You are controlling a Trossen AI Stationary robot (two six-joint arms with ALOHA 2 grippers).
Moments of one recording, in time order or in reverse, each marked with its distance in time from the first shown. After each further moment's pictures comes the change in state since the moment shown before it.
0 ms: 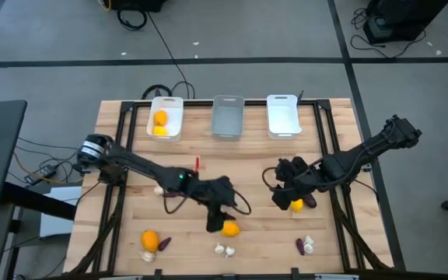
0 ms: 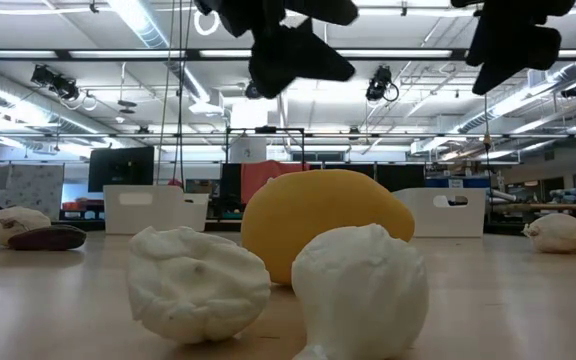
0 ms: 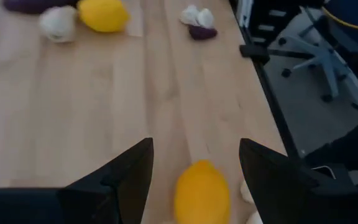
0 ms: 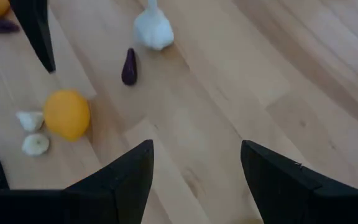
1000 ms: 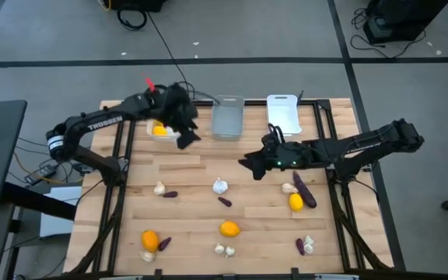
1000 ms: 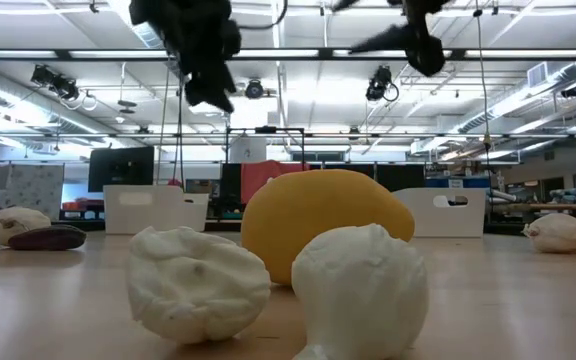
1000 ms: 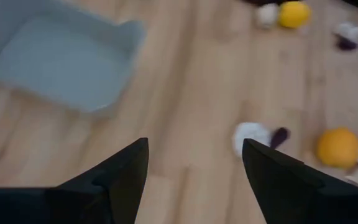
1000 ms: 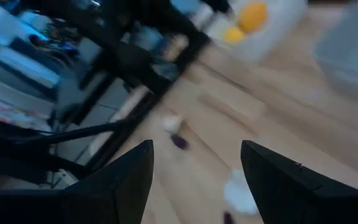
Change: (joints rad) left arm 0.730 -0.390 0.001 -0.646 0.258 0.316; right arm -0.296 0.000 -0.090 0.763 -0.001 -0.102
